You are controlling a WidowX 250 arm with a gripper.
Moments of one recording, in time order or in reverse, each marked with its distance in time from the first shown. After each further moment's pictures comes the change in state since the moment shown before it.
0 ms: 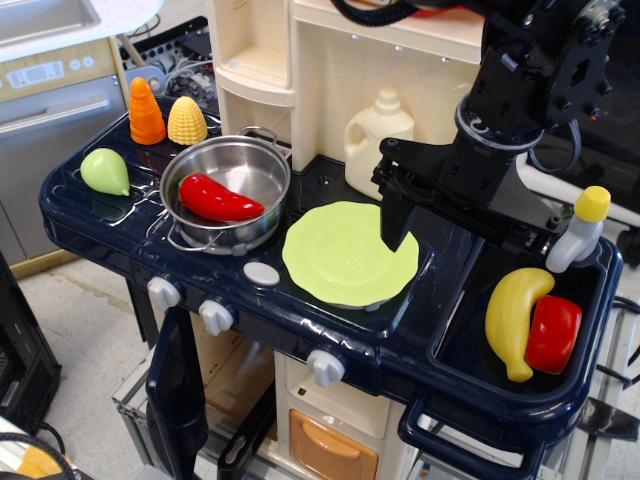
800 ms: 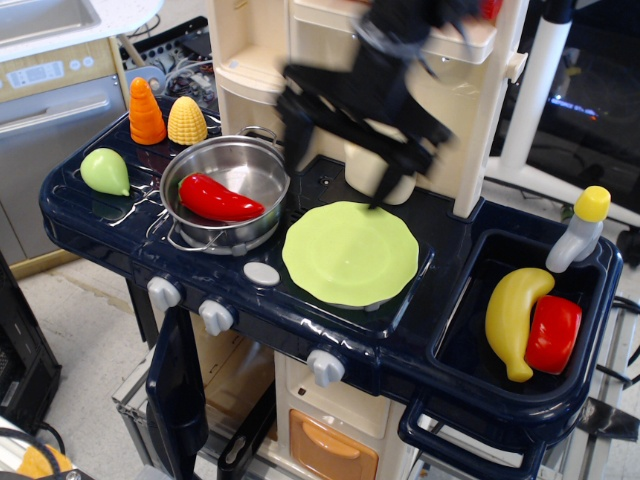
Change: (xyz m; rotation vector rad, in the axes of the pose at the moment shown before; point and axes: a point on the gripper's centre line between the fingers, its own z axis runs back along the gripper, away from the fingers) arm 0.002 0.099 0.025 0.106 0.061 0.174
